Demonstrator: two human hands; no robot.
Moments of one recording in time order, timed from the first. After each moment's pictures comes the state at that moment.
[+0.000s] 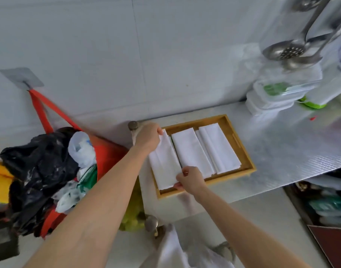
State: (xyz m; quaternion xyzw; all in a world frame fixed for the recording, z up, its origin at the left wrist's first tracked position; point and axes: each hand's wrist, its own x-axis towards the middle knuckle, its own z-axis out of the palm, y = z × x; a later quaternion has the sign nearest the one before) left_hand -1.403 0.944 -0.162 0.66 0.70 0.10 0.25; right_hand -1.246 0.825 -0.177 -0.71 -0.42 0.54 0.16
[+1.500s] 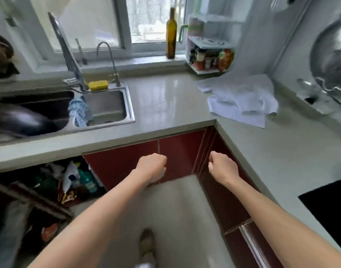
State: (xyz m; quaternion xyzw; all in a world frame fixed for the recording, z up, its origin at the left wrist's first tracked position) left_hand -0.564 0.335 -0.091 0.98 -0.15 -0.13 0.03; right_hand -0.572 0.101 -0.115 -0.99 0.03 0.02 0.10
